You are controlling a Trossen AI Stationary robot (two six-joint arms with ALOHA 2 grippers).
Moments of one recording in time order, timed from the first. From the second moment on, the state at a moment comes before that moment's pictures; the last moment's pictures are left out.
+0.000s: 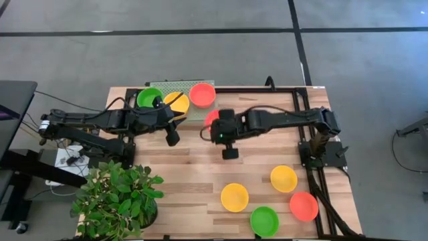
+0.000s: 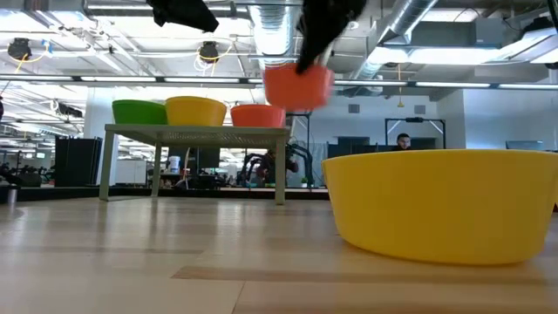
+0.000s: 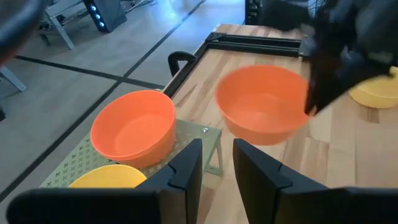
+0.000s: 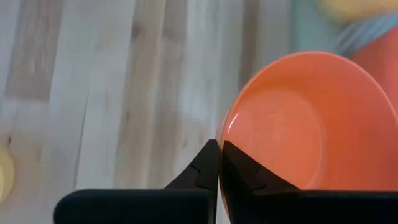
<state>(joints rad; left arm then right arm) -0.06 1.02 1.00 -0.45 -0.51 -0.03 0.06 1.82 1.76 -1.03 0.27 -0.16</state>
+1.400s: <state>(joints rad) -0.16 1.02 1.00 -0.45 -0.51 -0.03 -0.30 1.95 1.88 -0.71 0.08 -0.38</state>
